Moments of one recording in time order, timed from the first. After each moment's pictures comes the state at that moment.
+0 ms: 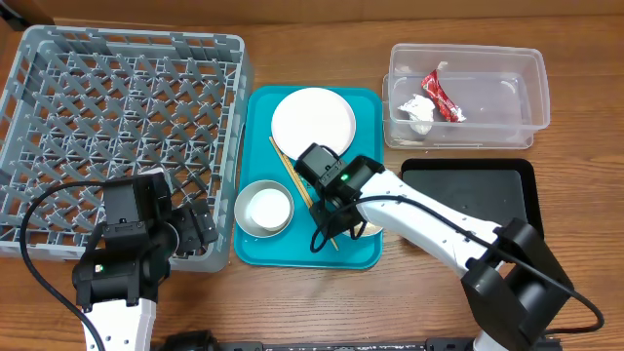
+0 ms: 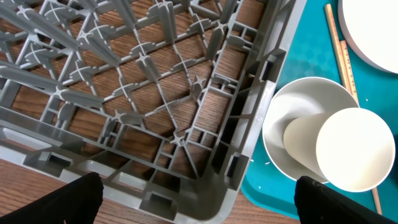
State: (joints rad) left arm 0.11 0.93 0.91 -1.05 -0.02 -0.20; right arm 0.80 1.84 1.34 -0.96 -0.01 0.34
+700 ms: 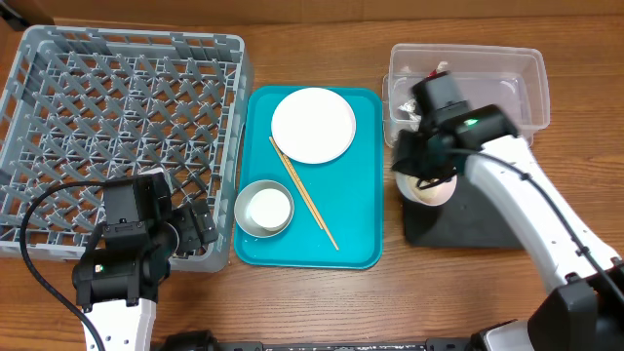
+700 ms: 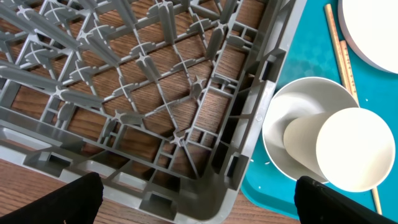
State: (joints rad) left arm 0.11 0.93 0.91 -1.05 -0.02 -0.20; right arm 0.29 1.62 1.35 -1.02 -0.20 0.56
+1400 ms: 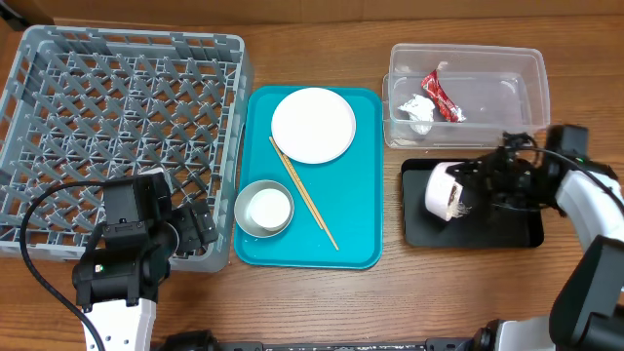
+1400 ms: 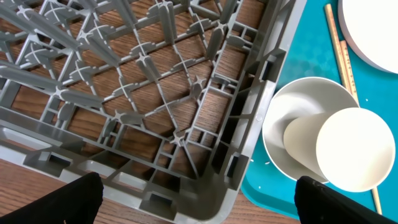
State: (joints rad) left arm 0.11 0.93 0.91 -1.05 -0.02 -0.20; right arm -0.35 1.64 0.94 -0.70 -1.09 0.41
